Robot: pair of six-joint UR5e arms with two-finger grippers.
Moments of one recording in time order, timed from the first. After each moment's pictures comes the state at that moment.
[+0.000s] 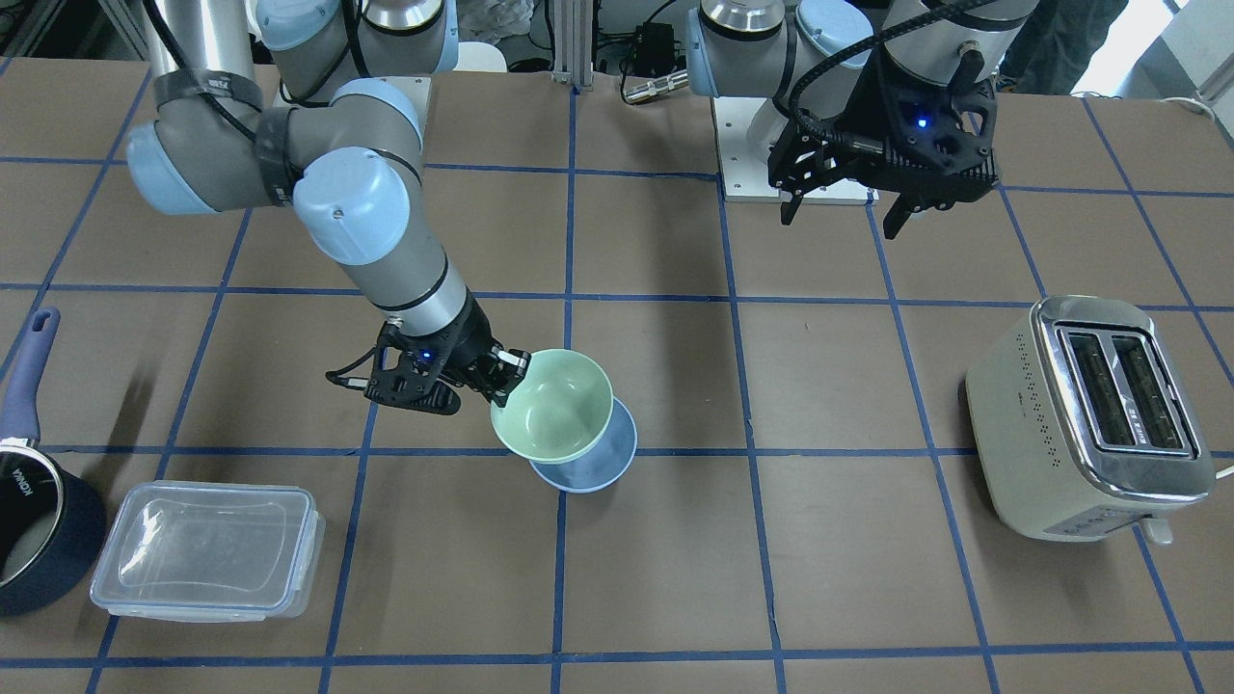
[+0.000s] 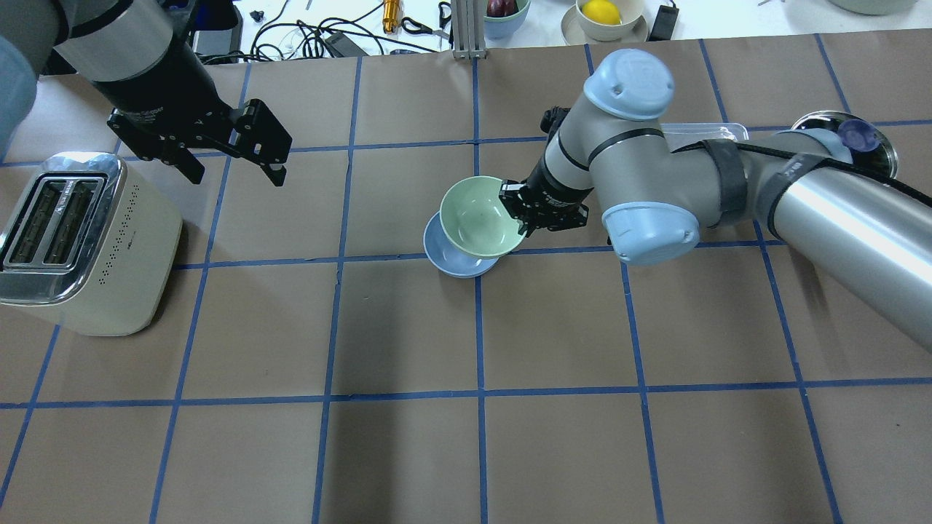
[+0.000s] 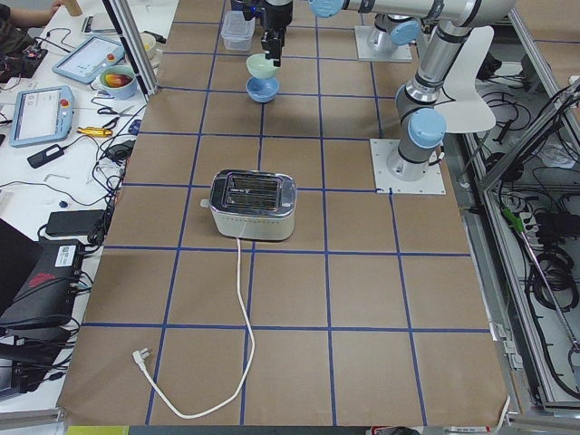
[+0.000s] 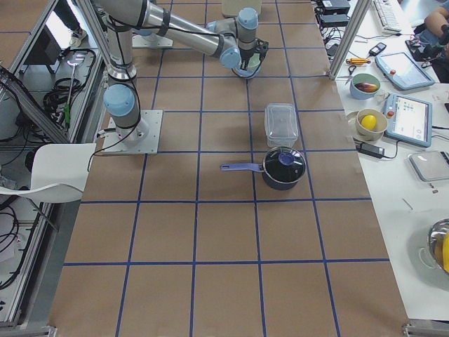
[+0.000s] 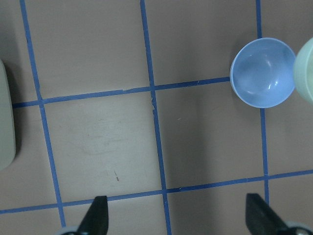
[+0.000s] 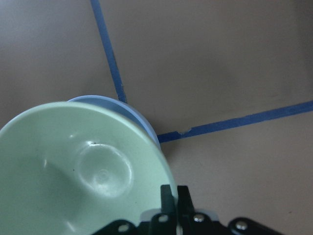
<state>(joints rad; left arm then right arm) -1.56 -1.54 -1.53 -1.62 1.54 0.14 1.78 -1.27 1.82 -2.22 -1.35 0.47</state>
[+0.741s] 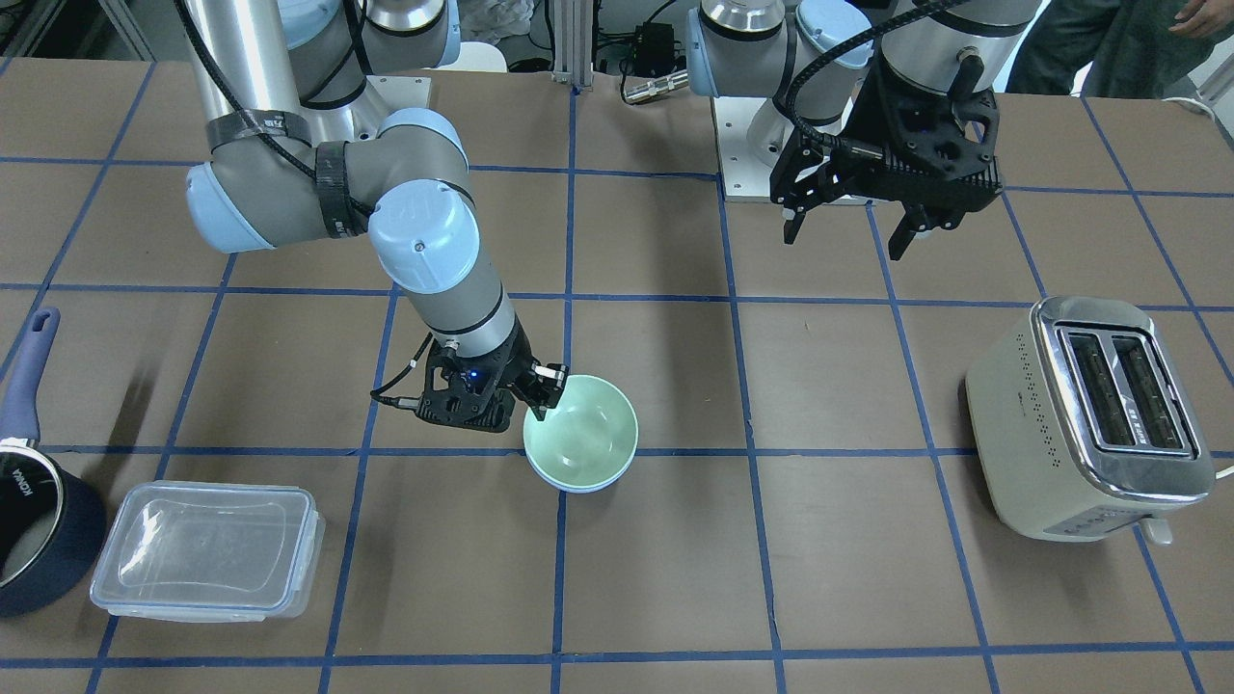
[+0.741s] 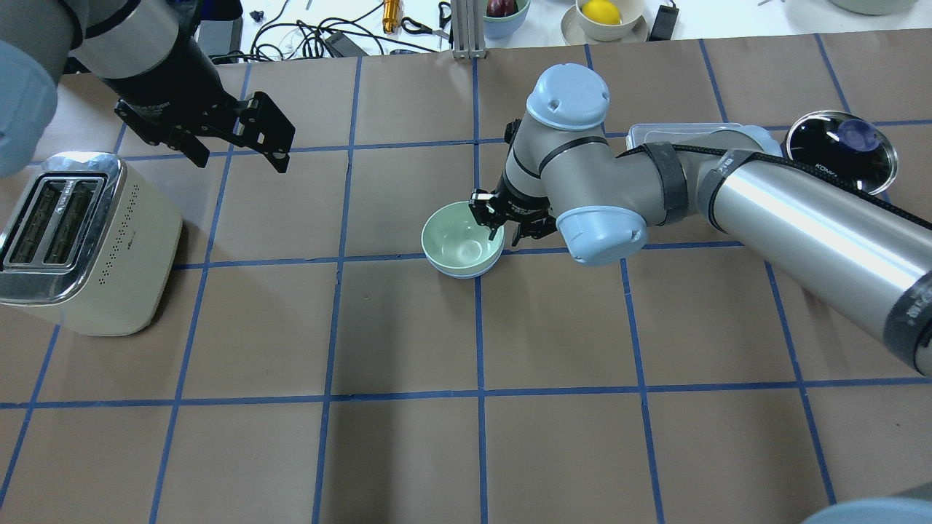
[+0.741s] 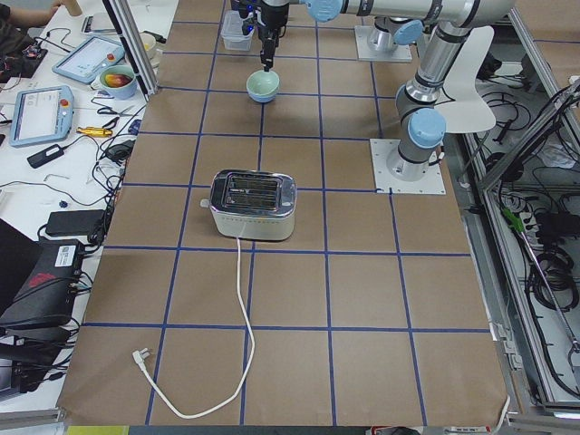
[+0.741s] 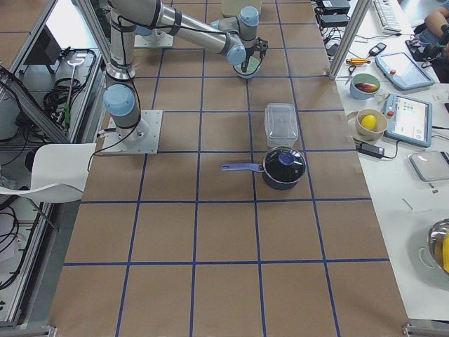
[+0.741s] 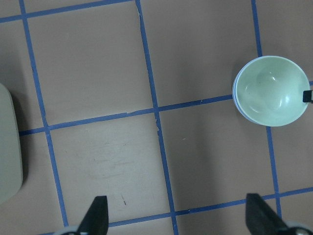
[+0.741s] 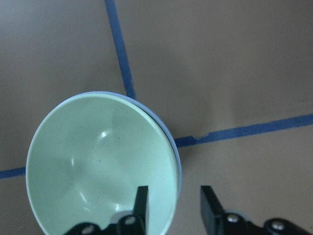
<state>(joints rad) -1.56 -1.54 -1.55 -1.54 1.54 0.16 1.82 -1.21 1.77 -2.21 -1.41 0.48</state>
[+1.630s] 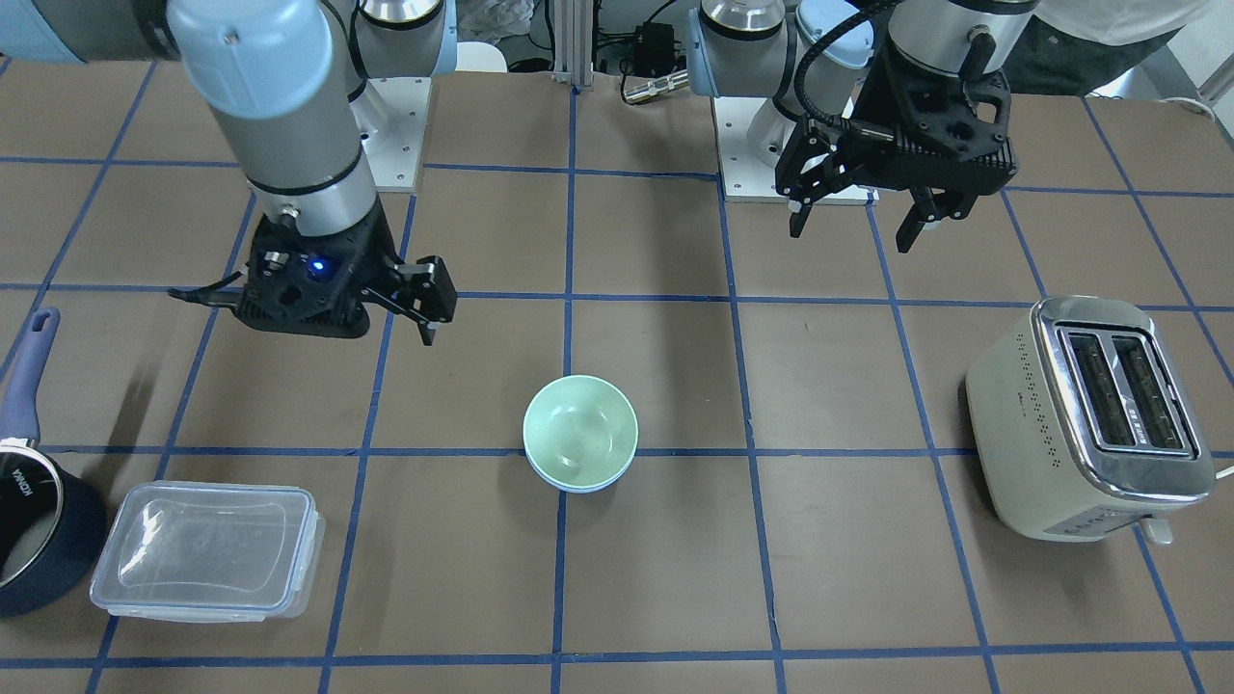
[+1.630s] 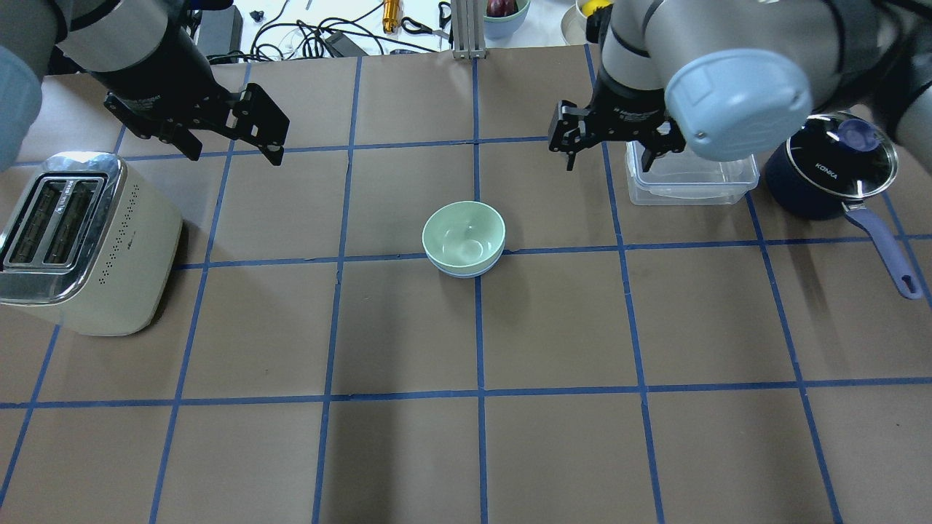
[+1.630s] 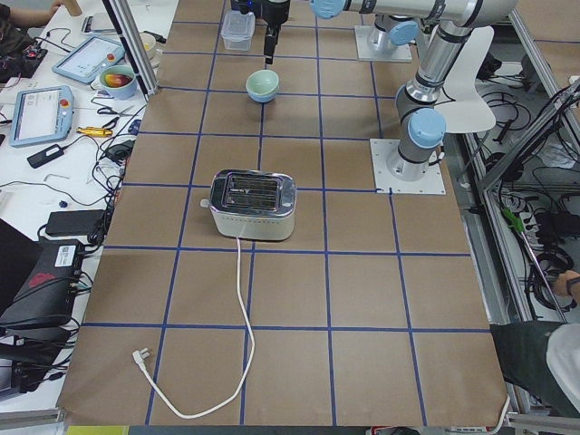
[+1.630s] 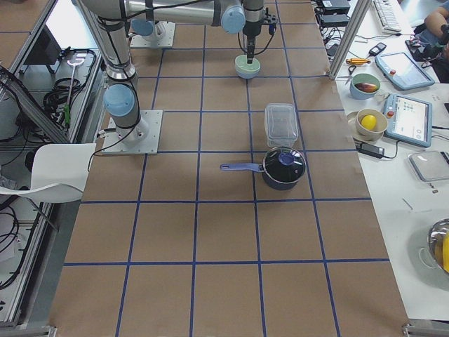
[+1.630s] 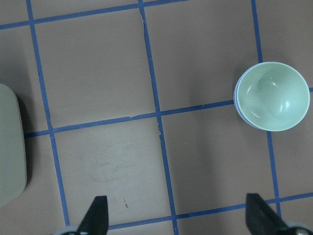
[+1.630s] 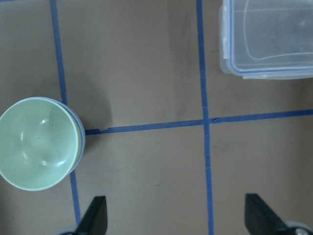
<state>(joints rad) -1.56 -1.53 -1.54 -1.54 1.54 0.15 1.68 -1.45 1.57 -1.73 -1.59 0.17</state>
